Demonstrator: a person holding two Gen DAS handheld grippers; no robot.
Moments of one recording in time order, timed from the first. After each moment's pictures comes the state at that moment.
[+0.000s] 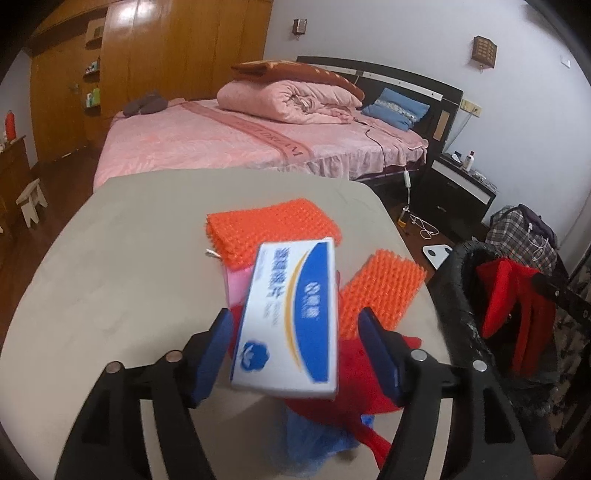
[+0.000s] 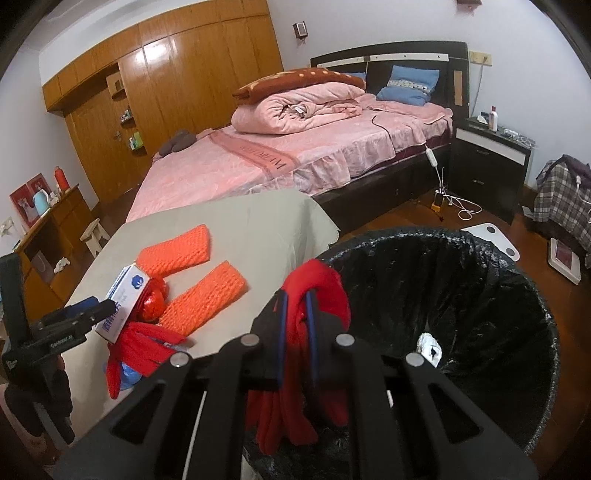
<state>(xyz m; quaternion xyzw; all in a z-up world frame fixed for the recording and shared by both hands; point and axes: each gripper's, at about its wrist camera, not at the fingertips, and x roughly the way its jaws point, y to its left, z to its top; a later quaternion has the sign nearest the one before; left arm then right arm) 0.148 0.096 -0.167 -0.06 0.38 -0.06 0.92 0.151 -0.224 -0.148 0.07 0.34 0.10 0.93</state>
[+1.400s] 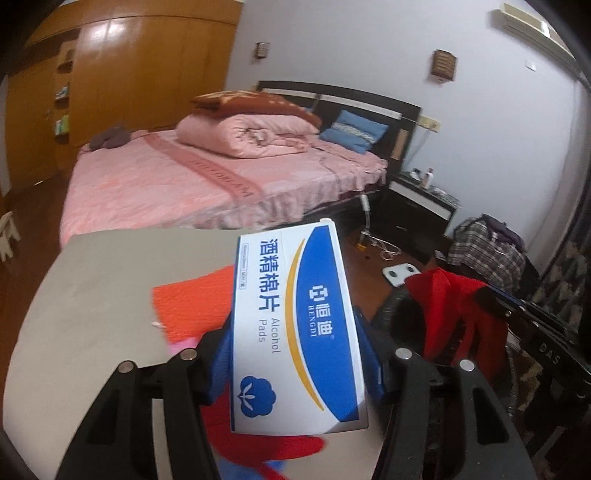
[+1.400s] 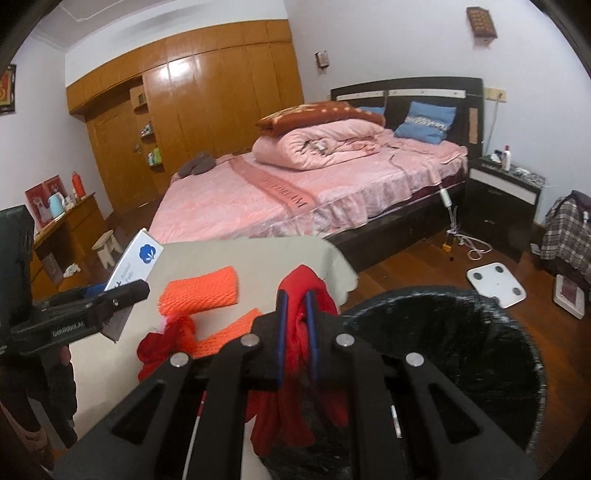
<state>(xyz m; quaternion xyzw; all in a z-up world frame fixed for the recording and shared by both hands) 0.156 0.037 -0.092 -0.05 0.33 -0.14 0.93 0.145 -0.219 -0.093 0.05 0.28 0.12 0.95</state>
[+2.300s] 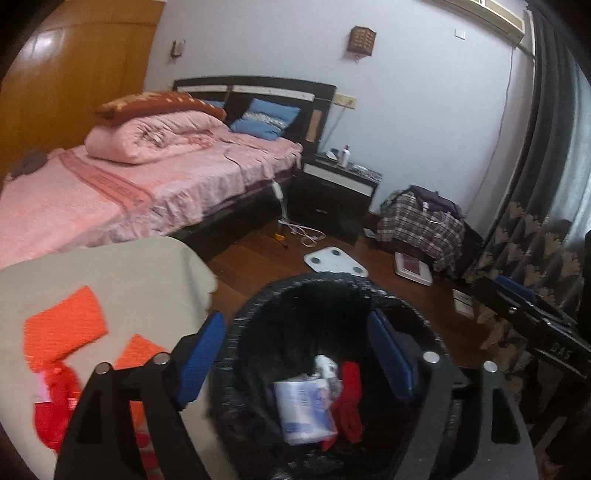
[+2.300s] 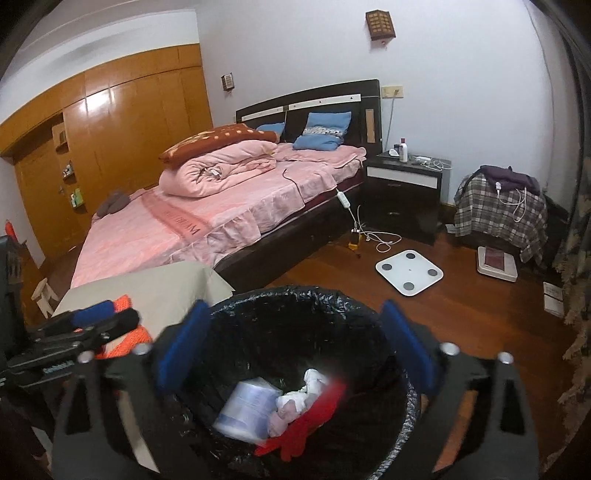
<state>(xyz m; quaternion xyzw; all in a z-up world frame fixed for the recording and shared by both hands) 0.163 -0.108 -0.102 -0.02 0.31 -0.26 0.91 0.098 -0.355 -0.103 0.09 0.25 -0.05 0.96</state>
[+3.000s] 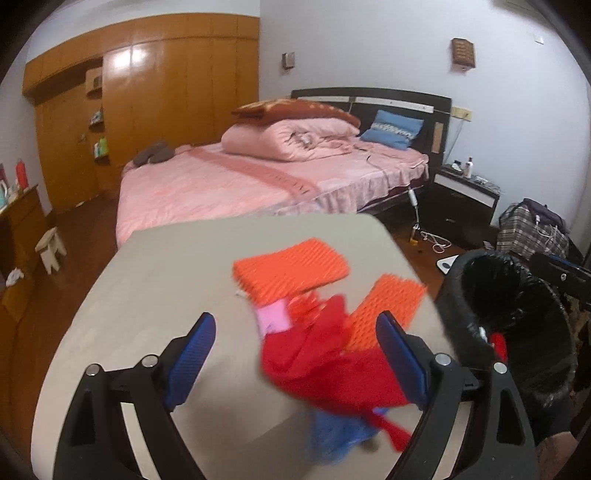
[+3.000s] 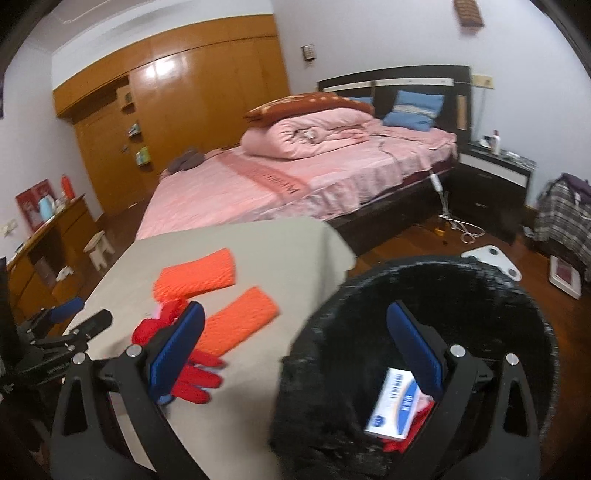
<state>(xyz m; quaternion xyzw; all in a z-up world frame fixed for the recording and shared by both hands) 0.112 0.101 -0.141 0.00 0.31 -0.04 0.95 0.136 -0.190 -0.127 0.06 0.30 0.11 0.95</state>
